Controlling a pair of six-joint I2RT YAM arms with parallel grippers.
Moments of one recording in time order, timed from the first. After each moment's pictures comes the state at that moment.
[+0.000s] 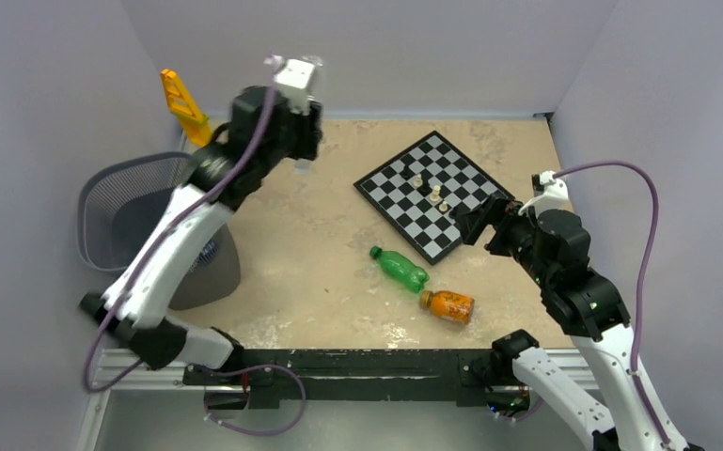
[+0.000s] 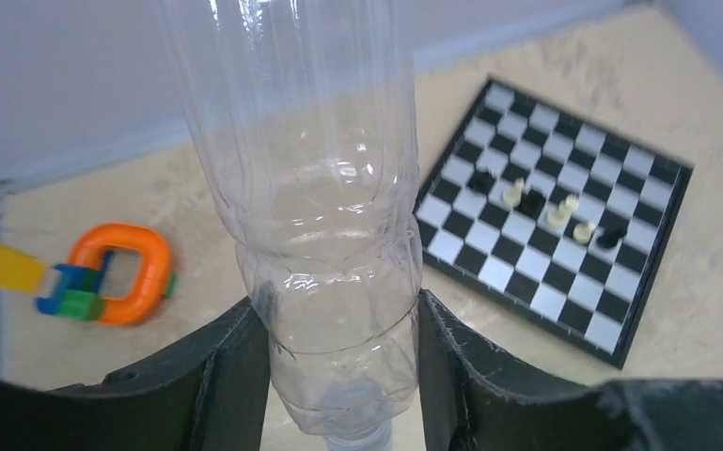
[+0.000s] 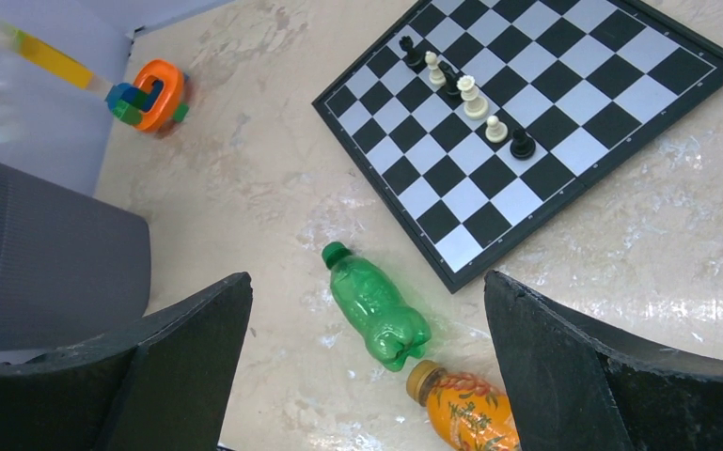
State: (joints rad) left arm -0.57 1.47 1.76 -0.70 -0.22 -0.09; right arm 0.40 0.65 1.01 -0.72 0.12 0.54
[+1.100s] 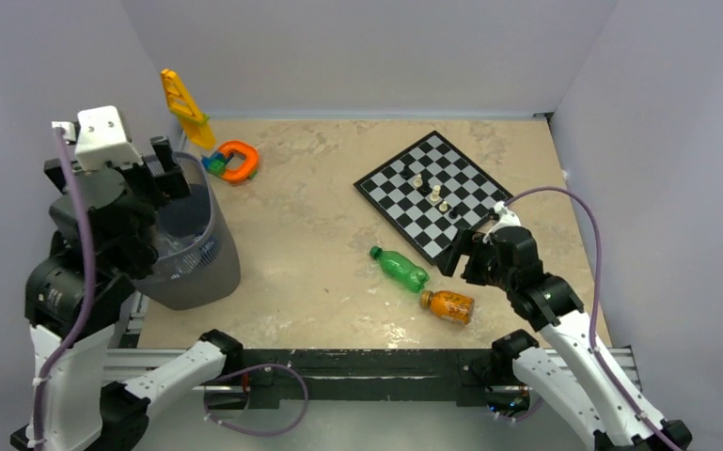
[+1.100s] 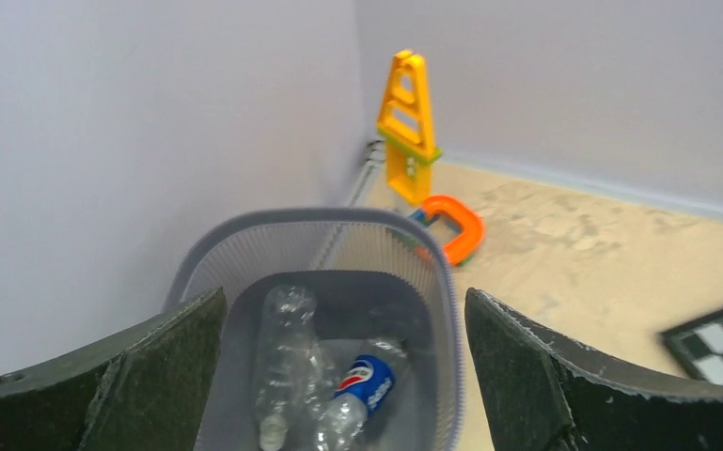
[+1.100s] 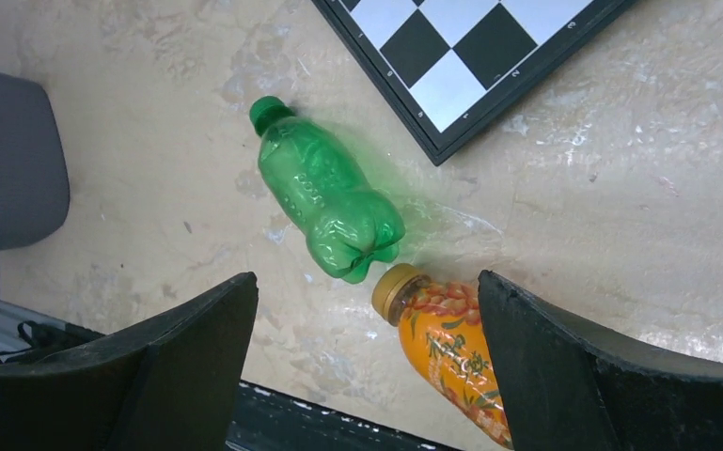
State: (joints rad) left arm -0.47 0.88 1.64 -0.93 -0.90 -0.03; right arm 0.41 0.61 0.65 -0.66 -0.02 0.63
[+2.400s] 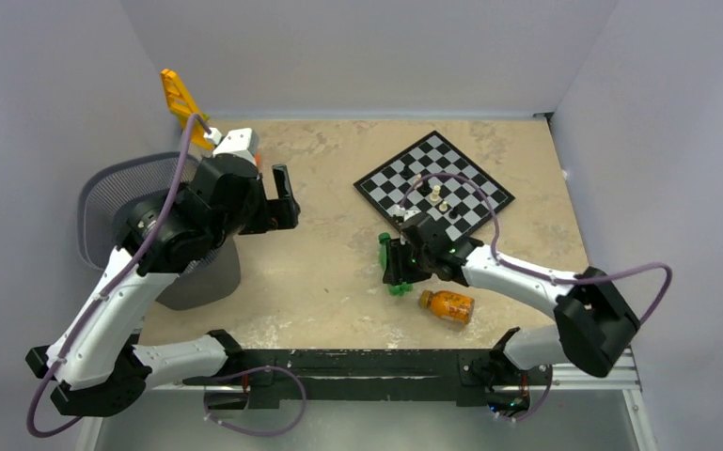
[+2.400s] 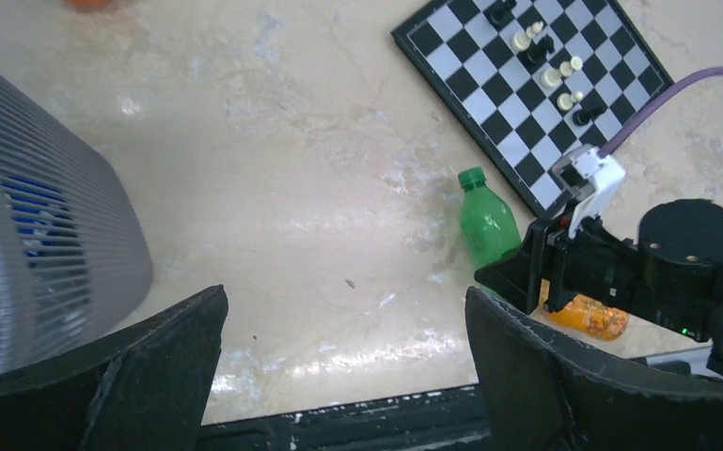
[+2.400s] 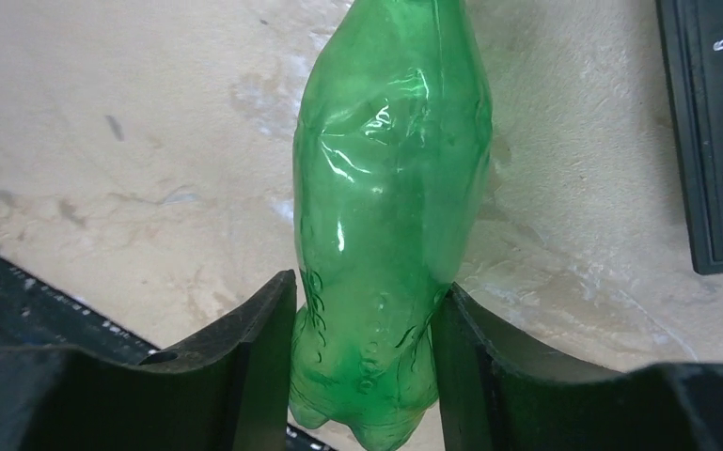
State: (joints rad) left arm -0.74 1.10 1.67 -1.26 -0.42 -0.63; right arm 0.76 1.39 0.76 -0.34 -0.05 0.53
